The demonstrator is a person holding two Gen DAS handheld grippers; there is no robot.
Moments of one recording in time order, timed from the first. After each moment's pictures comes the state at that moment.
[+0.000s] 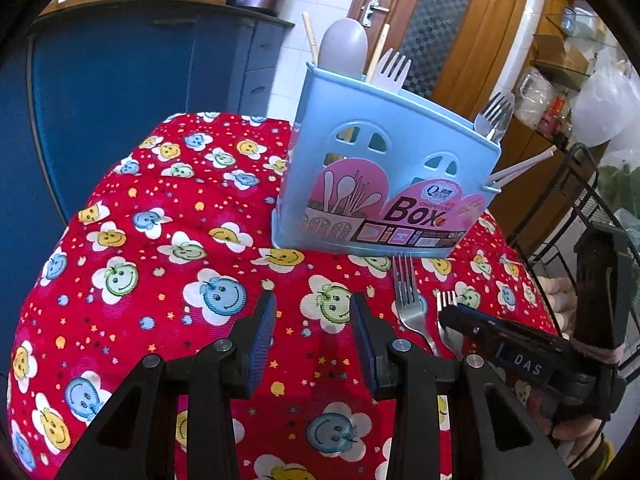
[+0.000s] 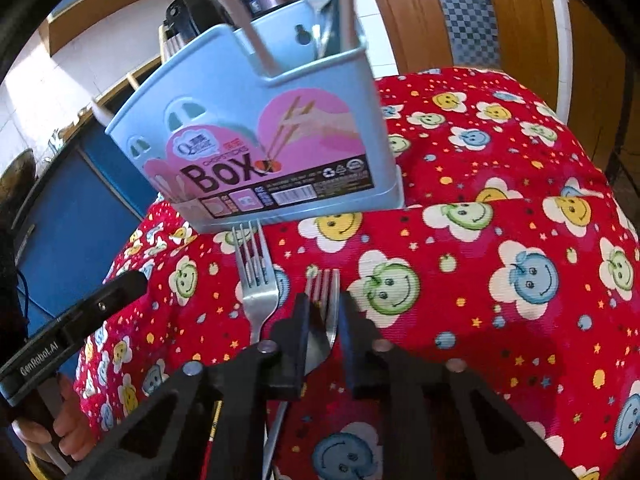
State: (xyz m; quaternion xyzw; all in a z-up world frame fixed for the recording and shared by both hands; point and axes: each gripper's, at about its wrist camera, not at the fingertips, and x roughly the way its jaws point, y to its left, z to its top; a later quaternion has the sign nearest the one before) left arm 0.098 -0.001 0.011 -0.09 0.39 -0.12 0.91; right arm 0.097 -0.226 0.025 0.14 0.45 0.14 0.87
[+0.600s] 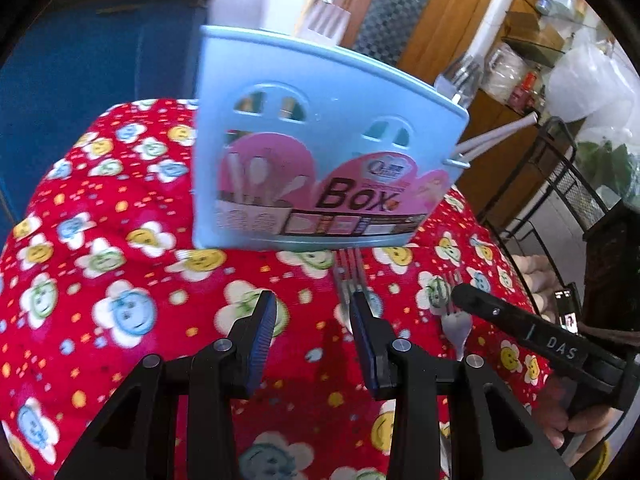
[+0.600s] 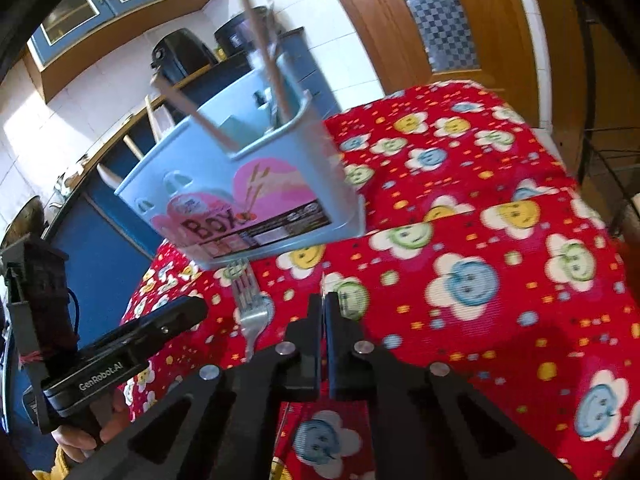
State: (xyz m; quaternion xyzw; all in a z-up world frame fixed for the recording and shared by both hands) left arm 0.124 -0.042 0.001 -0.08 0.41 -0.20 0.89; right arm 0.082 -0.263 0.045 0.19 0.41 0.11 0.89
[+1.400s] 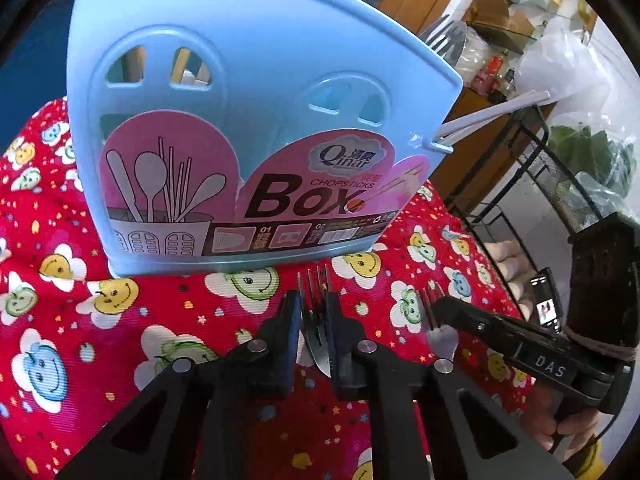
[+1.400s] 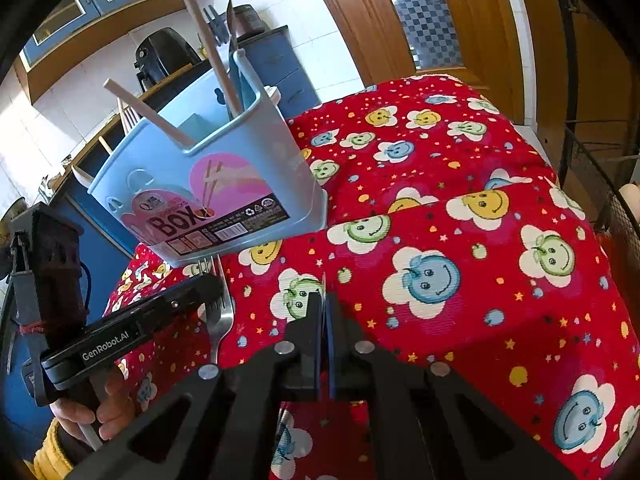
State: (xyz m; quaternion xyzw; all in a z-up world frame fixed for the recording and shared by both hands) left arm 0.155 -0.075 -0.019 -0.09 0.42 -0.28 0.86; right arm 0.084 -0.277 0.030 0.18 0.42 0.09 0.88
